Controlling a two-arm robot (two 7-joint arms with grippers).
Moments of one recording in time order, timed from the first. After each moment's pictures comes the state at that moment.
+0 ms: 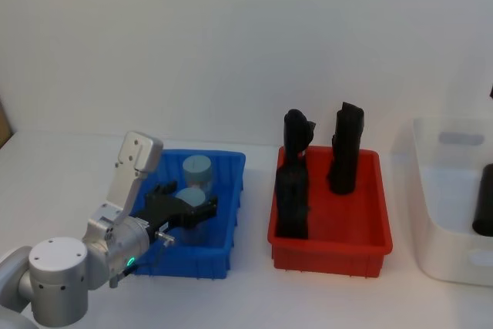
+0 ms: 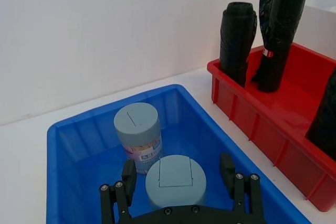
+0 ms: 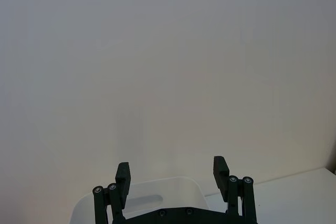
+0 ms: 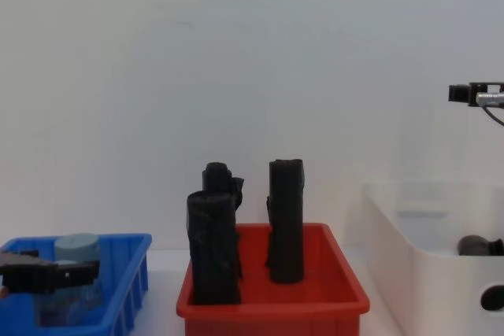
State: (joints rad) left arm -0.25 0.51 0.29 -1.38 -0.49 0.20 -0.17; right arm 0.52 0.03 -0.15 -1.29 0.11 0.26 -0.34
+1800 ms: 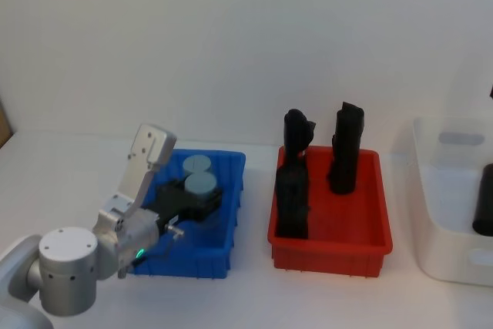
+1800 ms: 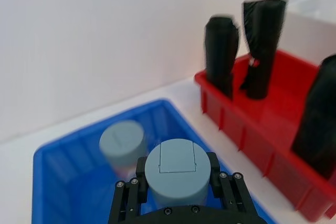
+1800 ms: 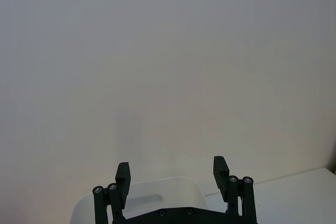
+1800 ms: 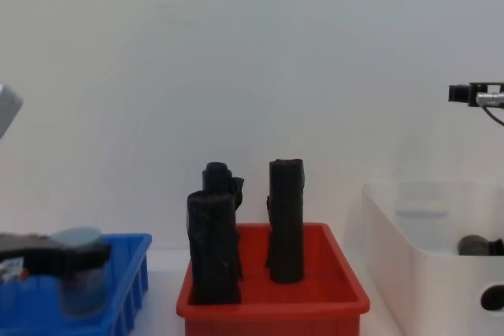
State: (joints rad) left arm -0.27 0.49 0.29 -1.39 -0.44 0.23 -0.19; right arm 0.52 0.03 -0.15 -1.29 0.11 0.26 -0.34
